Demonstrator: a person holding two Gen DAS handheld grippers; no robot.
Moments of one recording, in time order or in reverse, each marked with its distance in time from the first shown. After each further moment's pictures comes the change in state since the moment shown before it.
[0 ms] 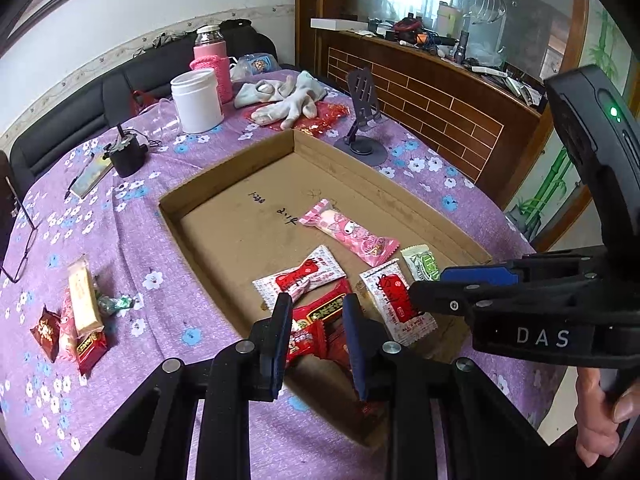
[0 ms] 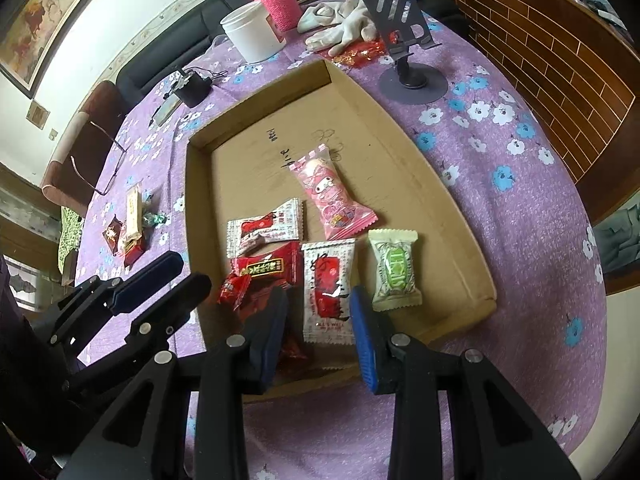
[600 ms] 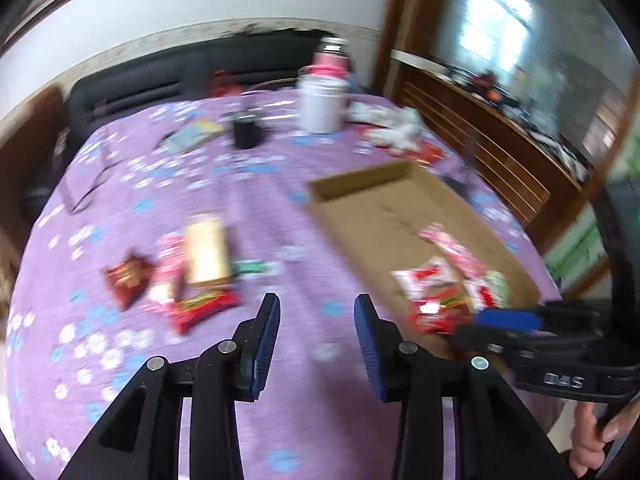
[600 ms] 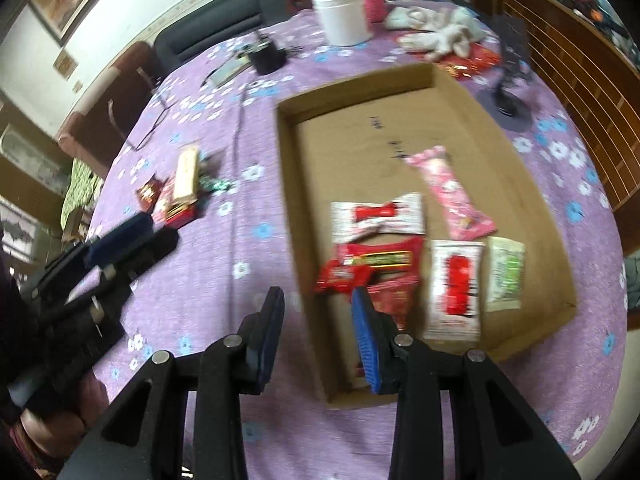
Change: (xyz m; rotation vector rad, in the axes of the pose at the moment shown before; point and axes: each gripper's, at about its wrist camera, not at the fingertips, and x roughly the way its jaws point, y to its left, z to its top) left arm -0.057 0.137 -0.041 -0.268 -0.075 0.093; right arm 0.018 0.106 -0.014 -0.188 0.022 0.016
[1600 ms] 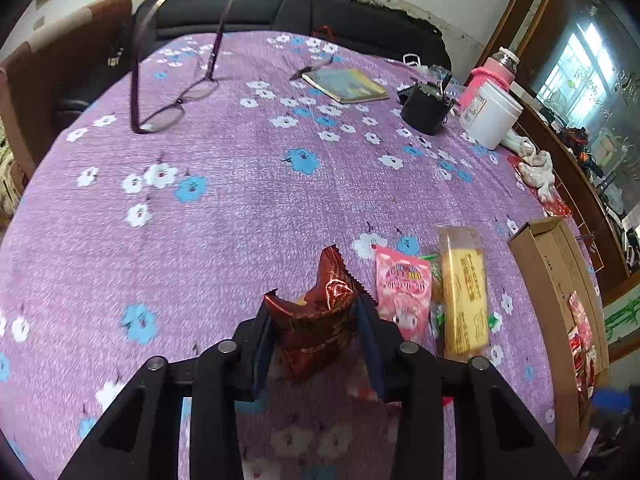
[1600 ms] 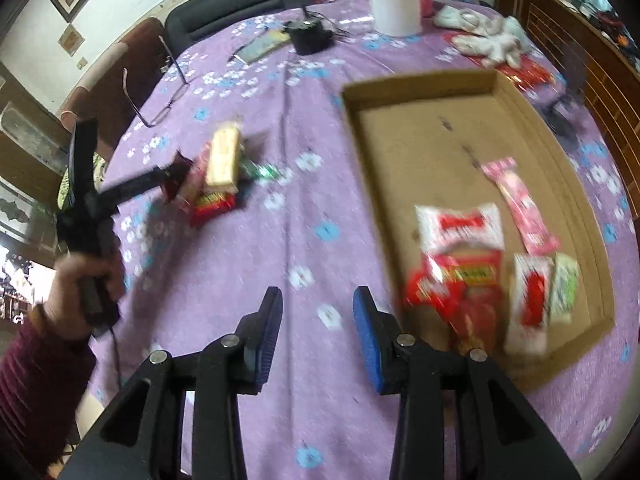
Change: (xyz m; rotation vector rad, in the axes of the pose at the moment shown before) left arm 0.092 0.187 0.010 -0.256 0.075 0.065; right arm 0.034 0.066 0.027 -0.047 0.042 0.006
